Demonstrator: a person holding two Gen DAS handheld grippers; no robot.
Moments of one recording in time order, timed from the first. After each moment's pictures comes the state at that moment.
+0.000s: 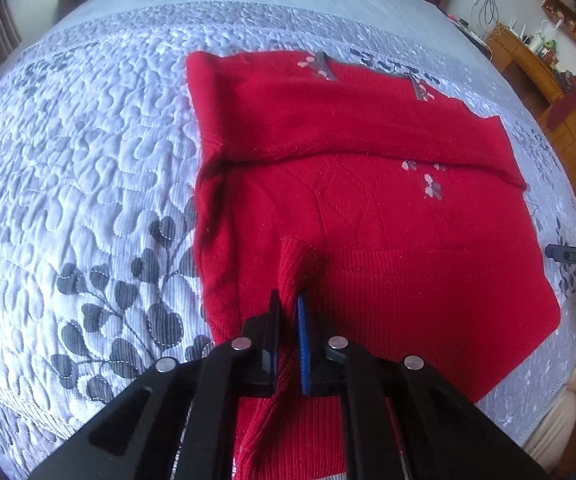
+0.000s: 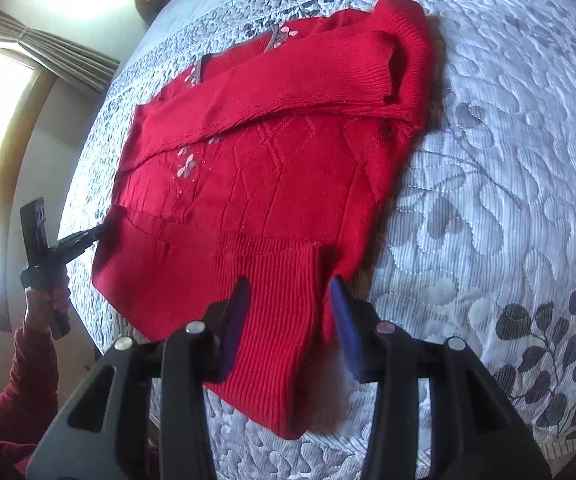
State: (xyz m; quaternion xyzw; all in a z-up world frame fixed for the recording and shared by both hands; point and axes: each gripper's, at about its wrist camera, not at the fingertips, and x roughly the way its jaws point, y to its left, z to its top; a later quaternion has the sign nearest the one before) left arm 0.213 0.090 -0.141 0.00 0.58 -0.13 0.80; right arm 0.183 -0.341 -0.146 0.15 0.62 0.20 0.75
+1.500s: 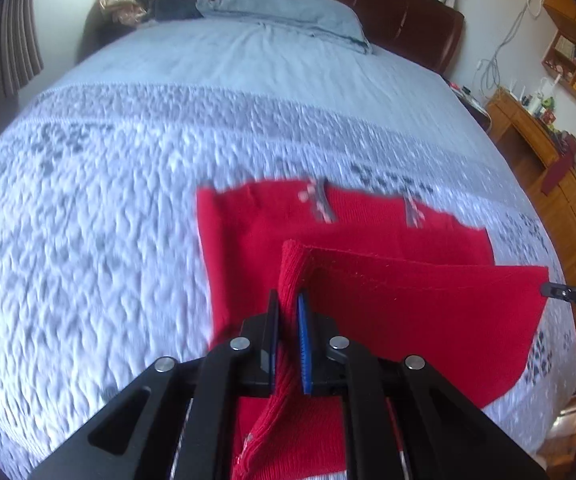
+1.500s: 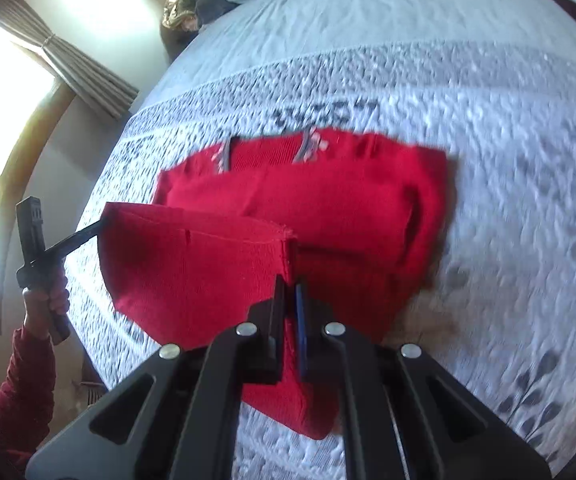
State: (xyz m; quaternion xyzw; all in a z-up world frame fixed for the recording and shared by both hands) left arm 0.287 0.088 -0.056 -0.05 0.49 -0.11 0.86; right arm 0.256 -0.348 -0.058 0.13 0.54 0.20 0.80
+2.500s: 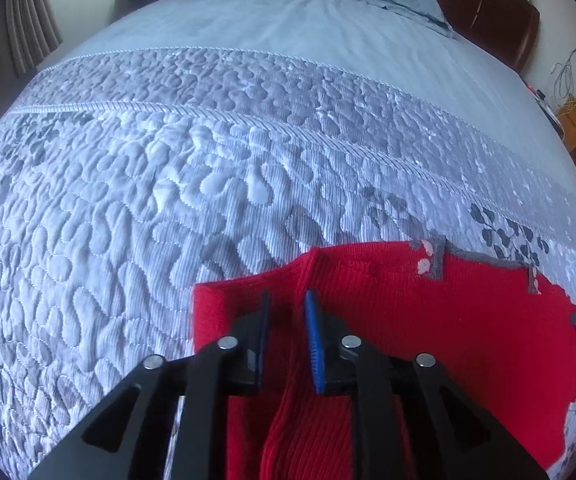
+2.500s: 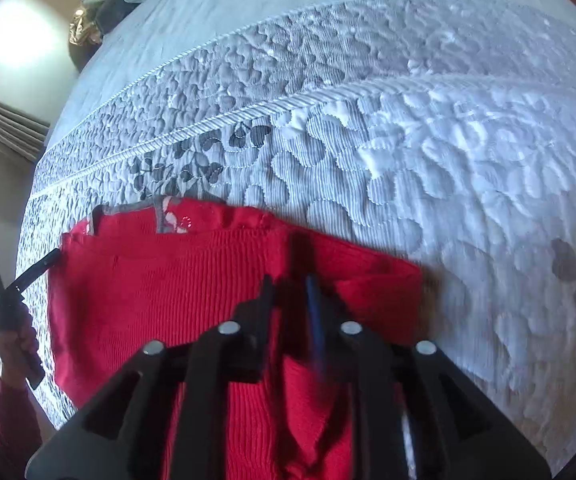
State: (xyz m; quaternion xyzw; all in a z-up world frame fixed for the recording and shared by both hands) left arm 0.432 0.079 -0.155 -0.04 0.54 -0.01 0.84; right arm 0.404 -0.371 -0.162 0.14 0.59 0.08 0.79
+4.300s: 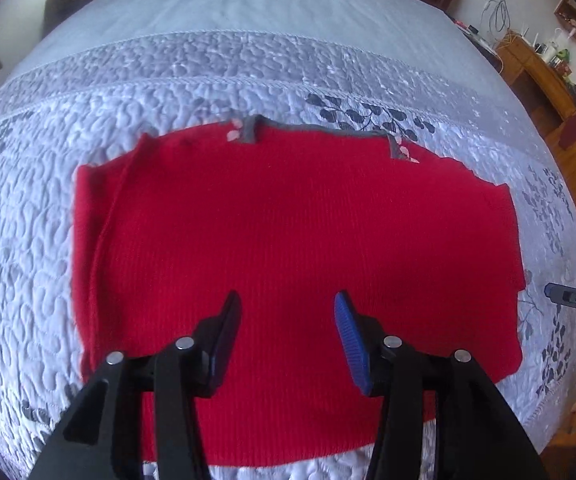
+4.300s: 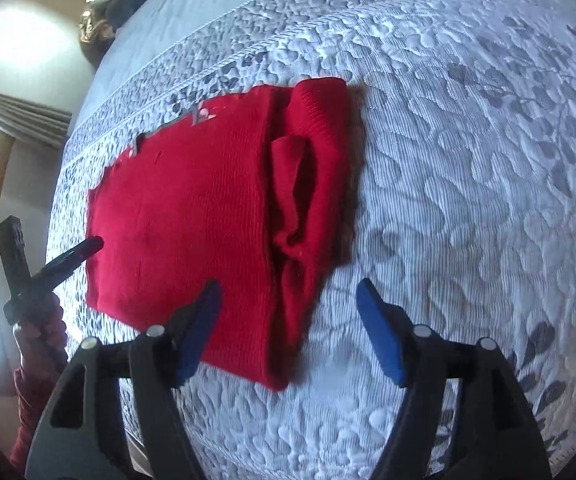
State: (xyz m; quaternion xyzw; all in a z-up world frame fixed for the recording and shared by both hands) left arm 0.344 -0.038 -0.134 0.00 0.58 -0.12 0.80; right arm 0.281 -0.407 -0.130 0.20 0.63 0.10 0.75
